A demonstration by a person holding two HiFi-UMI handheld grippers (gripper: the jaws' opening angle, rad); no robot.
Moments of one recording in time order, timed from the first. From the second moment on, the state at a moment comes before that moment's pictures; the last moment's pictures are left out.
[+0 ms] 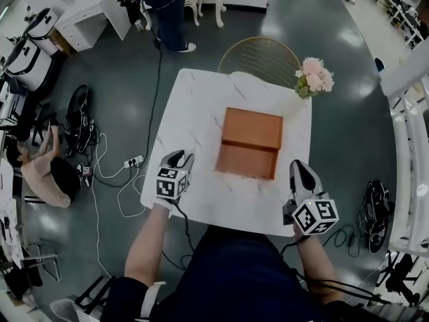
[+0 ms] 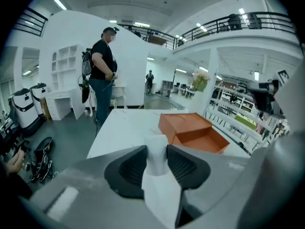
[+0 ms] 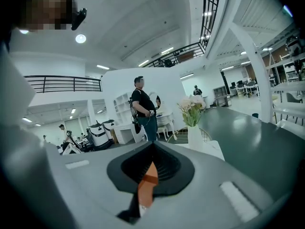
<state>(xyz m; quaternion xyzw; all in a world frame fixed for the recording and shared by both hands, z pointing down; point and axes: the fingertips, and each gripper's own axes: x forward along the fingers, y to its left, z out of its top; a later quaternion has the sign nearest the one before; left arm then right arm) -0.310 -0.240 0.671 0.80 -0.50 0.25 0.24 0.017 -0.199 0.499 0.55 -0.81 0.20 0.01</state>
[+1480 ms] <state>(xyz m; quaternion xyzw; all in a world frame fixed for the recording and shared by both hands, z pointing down) -0.286 -0.277 0.644 0.79 -0.50 0.30 0.20 0.043 -0.214 0.490 0.57 -0.80 0.19 0.00</state>
